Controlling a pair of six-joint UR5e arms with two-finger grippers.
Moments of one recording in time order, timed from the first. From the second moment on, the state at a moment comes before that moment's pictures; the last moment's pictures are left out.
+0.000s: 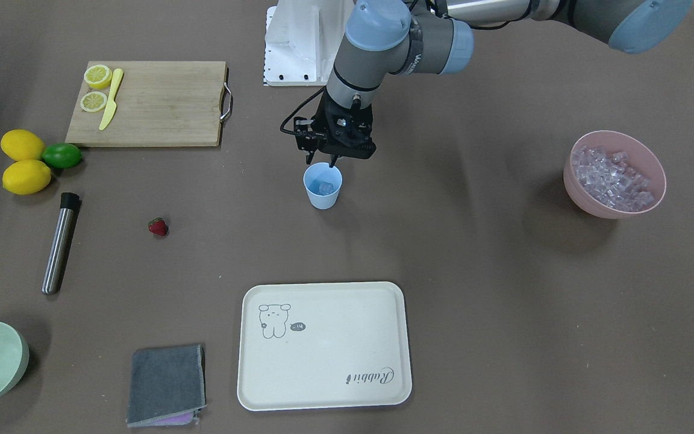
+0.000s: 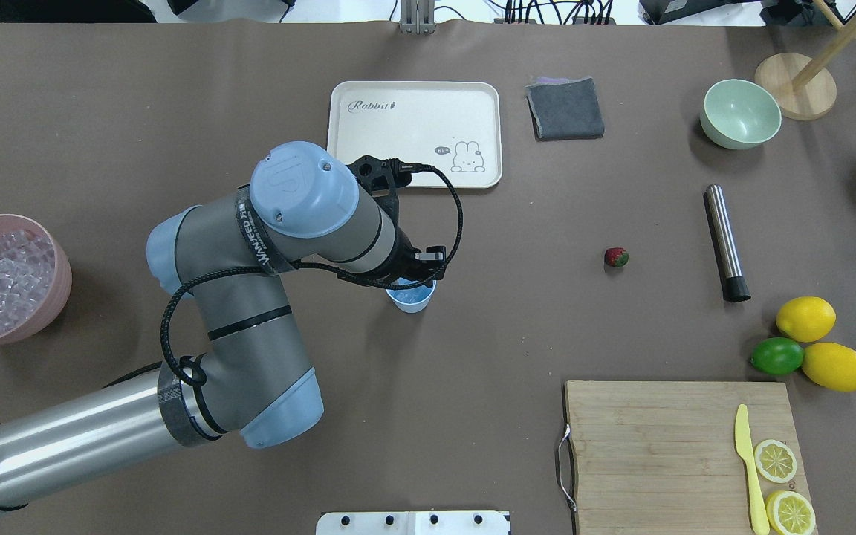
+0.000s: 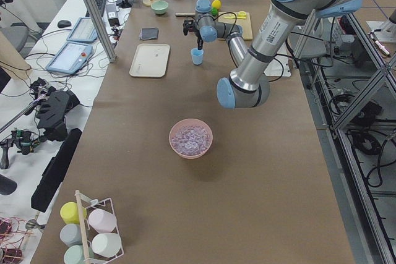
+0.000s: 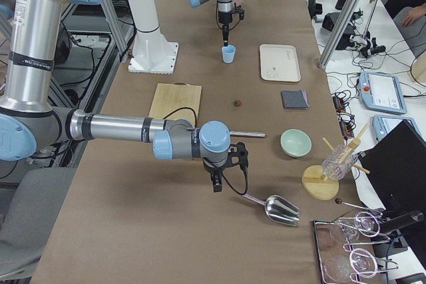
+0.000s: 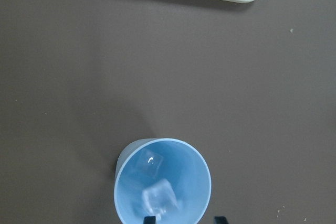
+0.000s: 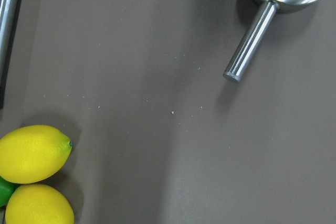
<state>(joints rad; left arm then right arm) -0.51 -2.32 -1.66 -1.78 -1.92 -1.30 1.51 -1.81 1.76 -1.43 2.42 -0.07</state>
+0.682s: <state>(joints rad) -0.73 -2.01 -1.85 -1.77 -2.05 -0.95 1.51 -1.81 1.76 -1.43 2.42 -0.07</state>
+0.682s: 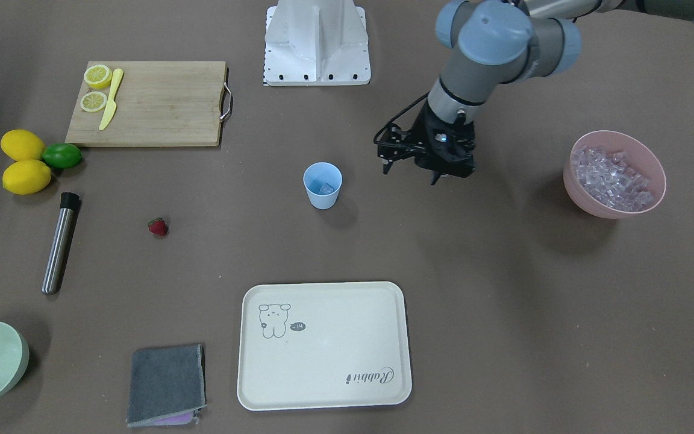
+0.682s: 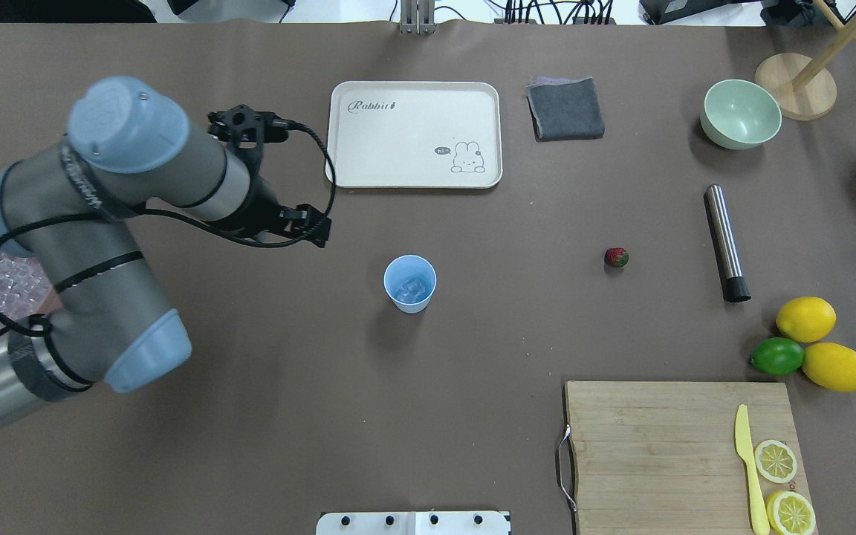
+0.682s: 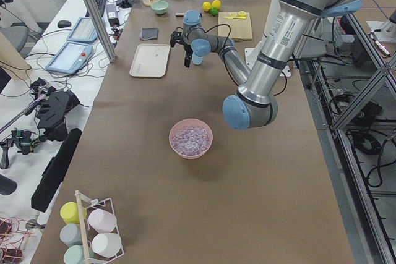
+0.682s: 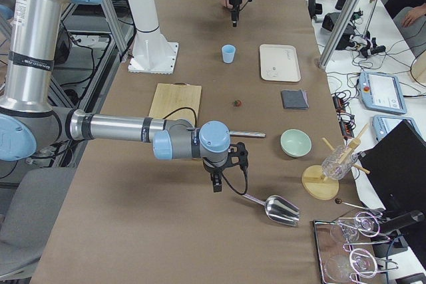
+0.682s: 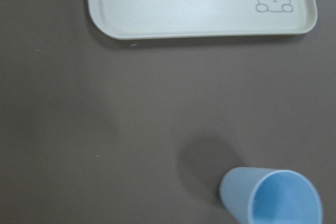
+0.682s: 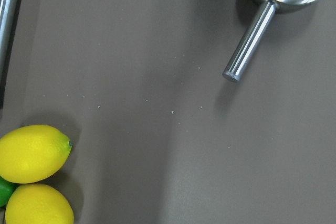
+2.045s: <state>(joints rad) -1.00 -1.27 -1.92 -2.16 -2.05 0.14 1.51 -1.81 1.77 -1.41 2.42 -0.07</state>
